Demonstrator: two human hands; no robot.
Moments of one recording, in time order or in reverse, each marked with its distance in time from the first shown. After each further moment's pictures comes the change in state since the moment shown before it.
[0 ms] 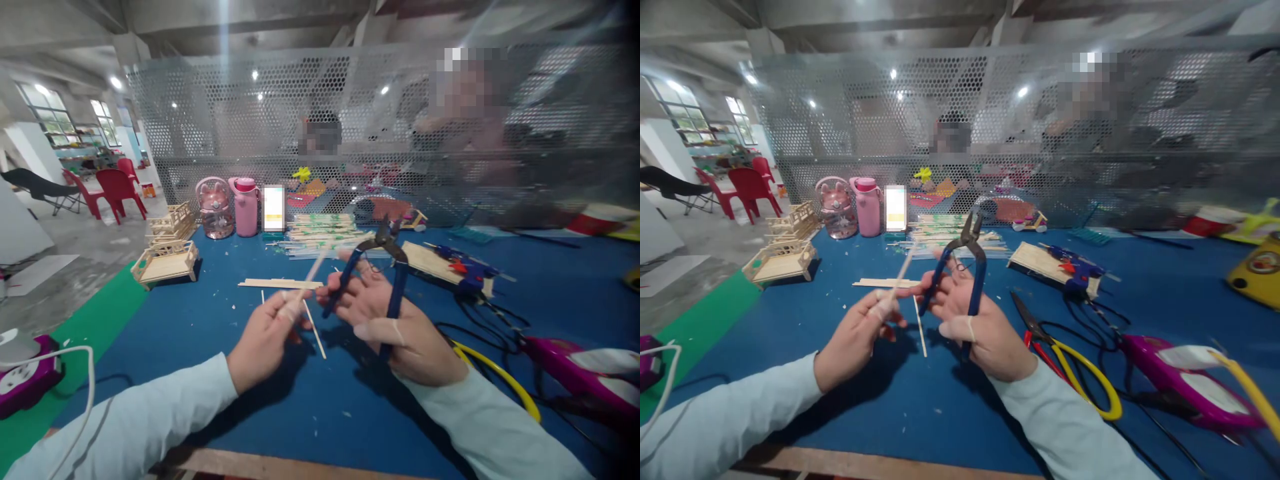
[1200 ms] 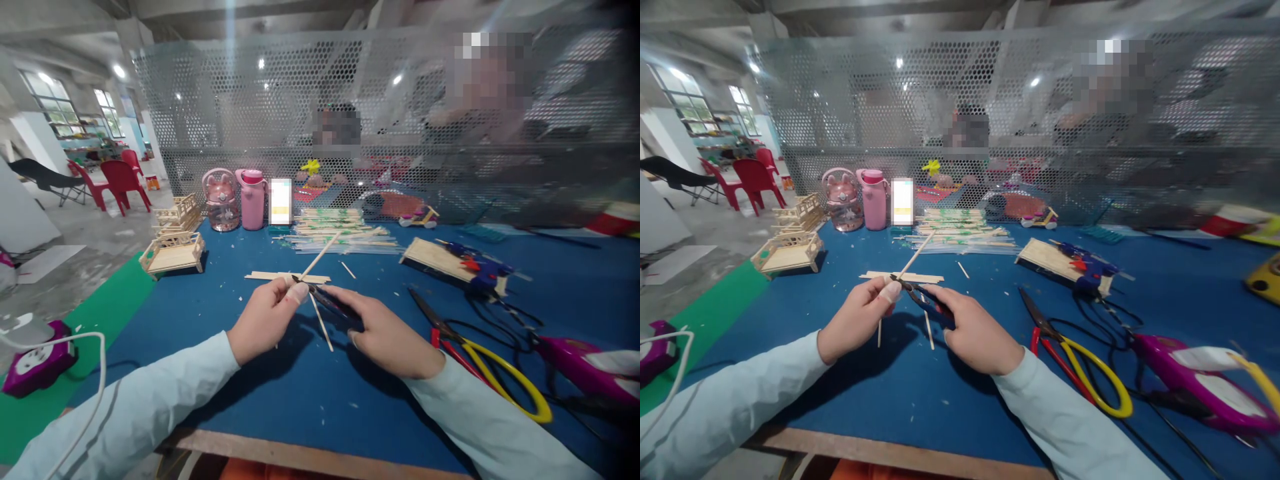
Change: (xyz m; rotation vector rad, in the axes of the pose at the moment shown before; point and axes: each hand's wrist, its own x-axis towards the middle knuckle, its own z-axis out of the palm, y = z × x) left_hand 0.007 0.009 -0.013 0.281 0.066 0.079; right_hand 0.002 0.020 -0.004 -0.815 -0.139 0.026
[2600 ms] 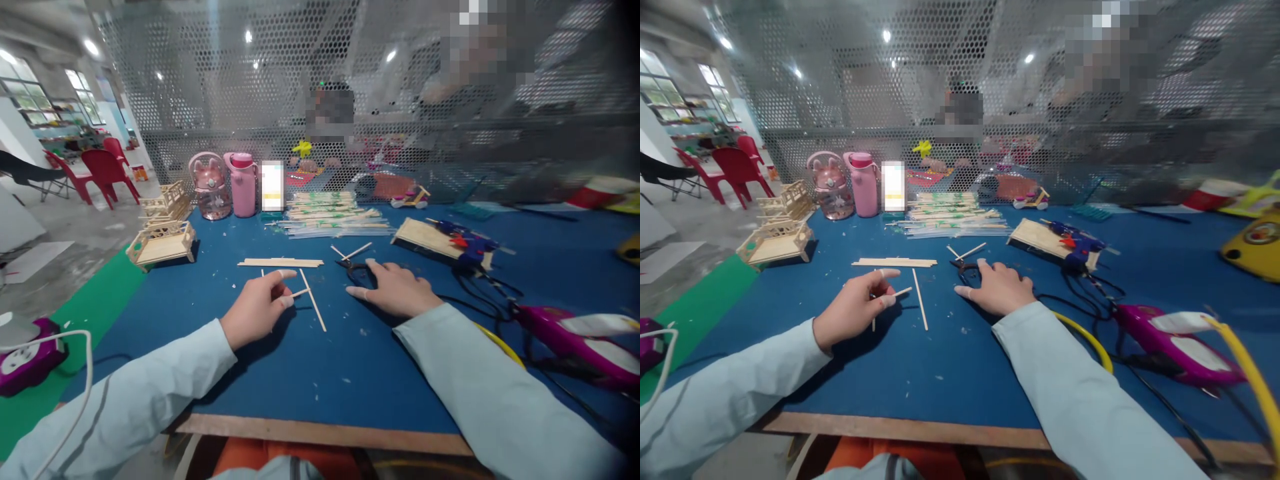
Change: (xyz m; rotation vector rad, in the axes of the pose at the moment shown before) left_hand -0.001 -0.024 -0.005 0.314 -0.140 -0.049; right_hand 0.004 0.057 -0.017 -0.558 -0.107 0.740
